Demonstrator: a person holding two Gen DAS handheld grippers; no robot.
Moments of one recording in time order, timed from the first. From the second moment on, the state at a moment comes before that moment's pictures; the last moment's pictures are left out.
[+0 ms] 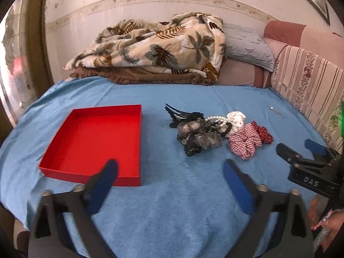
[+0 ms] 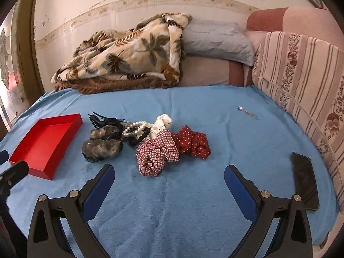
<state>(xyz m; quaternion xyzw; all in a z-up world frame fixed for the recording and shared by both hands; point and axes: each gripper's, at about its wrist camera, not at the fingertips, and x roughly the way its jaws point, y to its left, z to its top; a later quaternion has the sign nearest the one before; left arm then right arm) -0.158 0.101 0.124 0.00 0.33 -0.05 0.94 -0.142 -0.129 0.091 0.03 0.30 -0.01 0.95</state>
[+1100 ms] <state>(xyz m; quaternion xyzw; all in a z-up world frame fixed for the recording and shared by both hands) -0.001 0.045 0.043 -0.01 0.48 -0.14 0.87 -0.028 -0.148 0.042 0.12 0.42 0.08 0.90</state>
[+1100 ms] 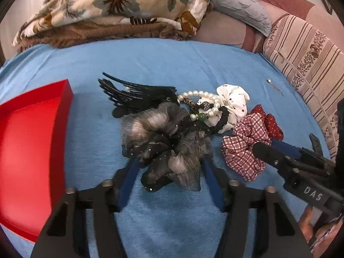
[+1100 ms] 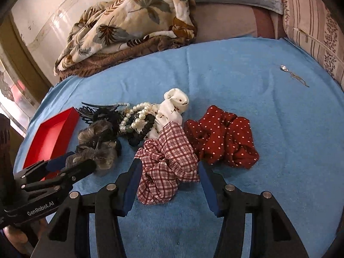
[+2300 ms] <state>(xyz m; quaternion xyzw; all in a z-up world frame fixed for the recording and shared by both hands) -0.025 0.274 0.106 -0.09 0.41 -0.01 0.91 -0.063 0.007 0.130 0.09 0.38 0.21 0.90</state>
